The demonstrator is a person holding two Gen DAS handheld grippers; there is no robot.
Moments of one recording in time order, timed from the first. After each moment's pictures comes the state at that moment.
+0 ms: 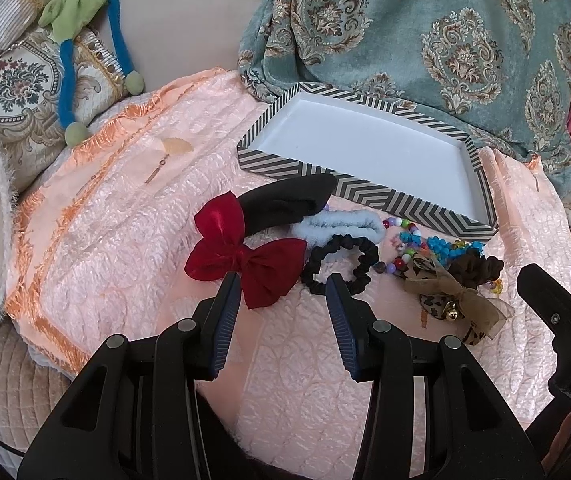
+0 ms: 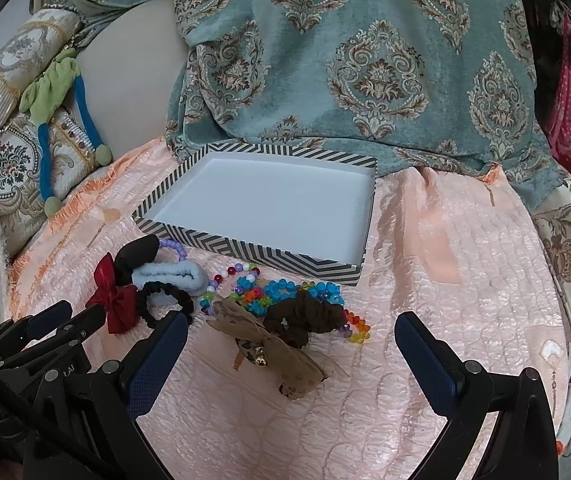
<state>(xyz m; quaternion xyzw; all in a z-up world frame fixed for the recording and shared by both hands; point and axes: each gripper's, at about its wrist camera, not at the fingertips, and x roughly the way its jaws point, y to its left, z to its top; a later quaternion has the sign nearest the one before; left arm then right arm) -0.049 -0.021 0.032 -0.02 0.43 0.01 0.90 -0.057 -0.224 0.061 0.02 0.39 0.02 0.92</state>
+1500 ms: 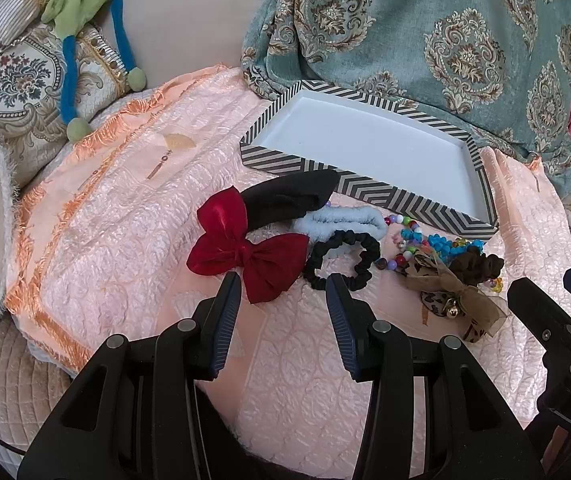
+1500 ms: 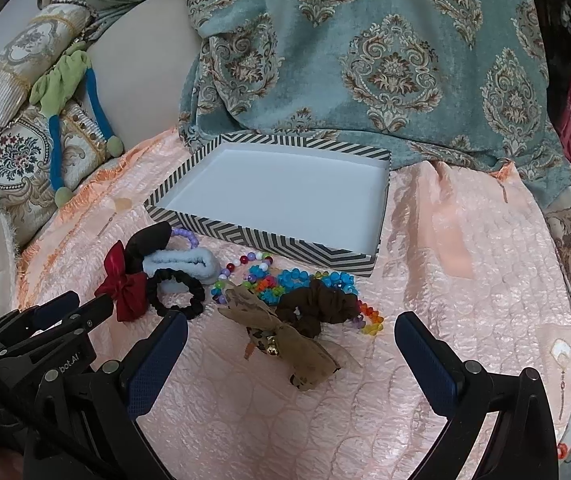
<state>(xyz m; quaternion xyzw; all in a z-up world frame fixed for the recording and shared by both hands) -0.050 -0.022 0.030 -0.02 0.43 0.01 0.90 -0.058 -0.221 0.056 0.02 0.40 0.05 0.91</state>
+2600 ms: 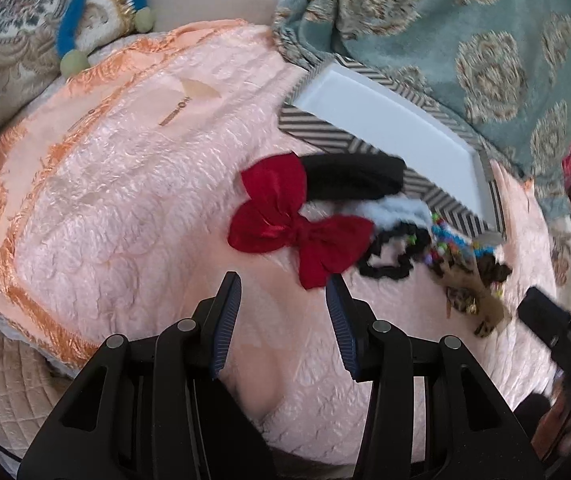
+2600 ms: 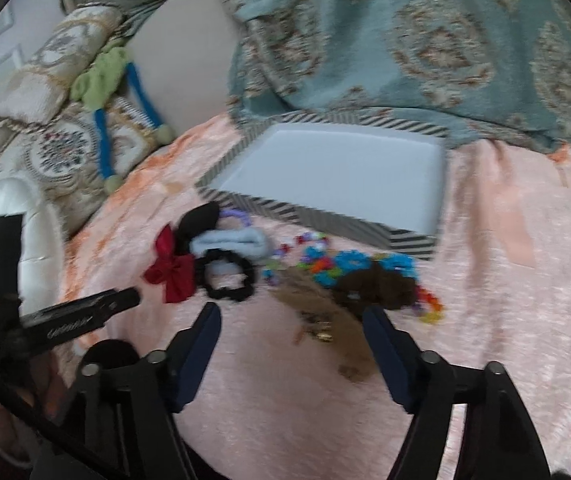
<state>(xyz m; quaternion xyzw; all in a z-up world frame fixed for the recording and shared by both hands) -0.030 0.052 0.007 -0.13 0.49 -0.02 0.86 -0.052 -0.214 0.042 0.07 0.42 0.17 0.89</state>
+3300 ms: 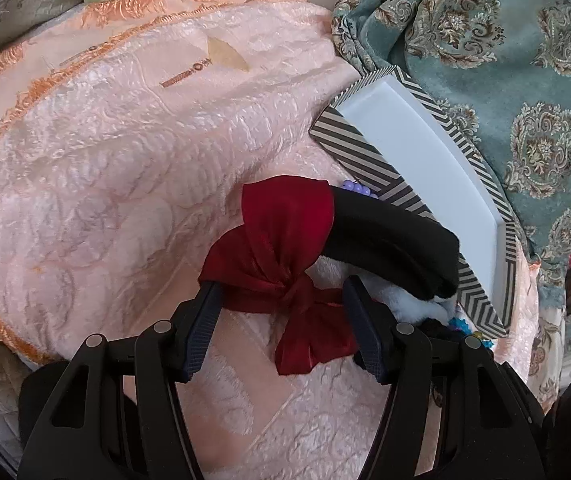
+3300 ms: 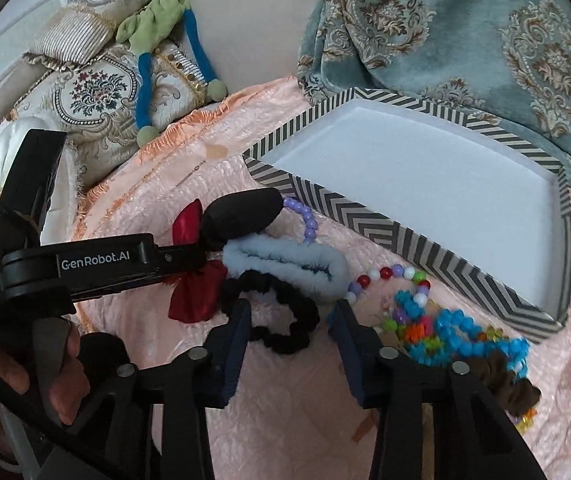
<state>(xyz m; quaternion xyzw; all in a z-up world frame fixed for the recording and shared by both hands) 0.026 0.056 -0.031 -0.25 0.50 0.03 0.83 0.022 -0.147 -0.005 0.00 0.44 0.26 0.86</state>
